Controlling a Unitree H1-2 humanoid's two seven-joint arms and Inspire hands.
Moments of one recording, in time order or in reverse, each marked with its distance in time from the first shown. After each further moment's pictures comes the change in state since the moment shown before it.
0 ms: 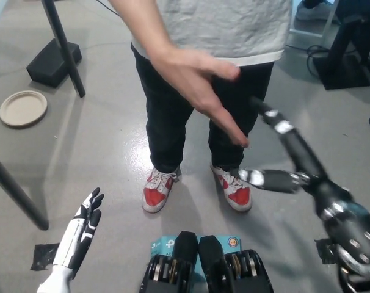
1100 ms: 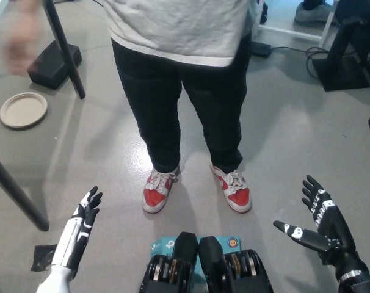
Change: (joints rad) left_arm -0.001 -0.006 0.003 0.008 -0.056 -0.016 -0.004; right_arm 0.128 0.062 -0.188 0.590 0.278 -0.341 -0.027
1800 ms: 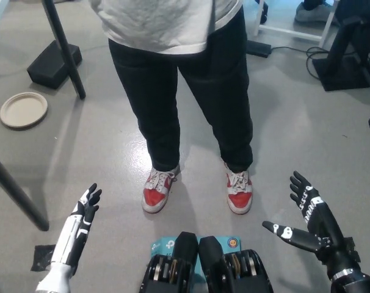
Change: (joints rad) left_arm -0.011 0.000 0.005 0.012 -0.007 -0.003 0.000; right_arm 0.013 -0.006 0.066 -0.041 -0.004 -0.008 -0.002
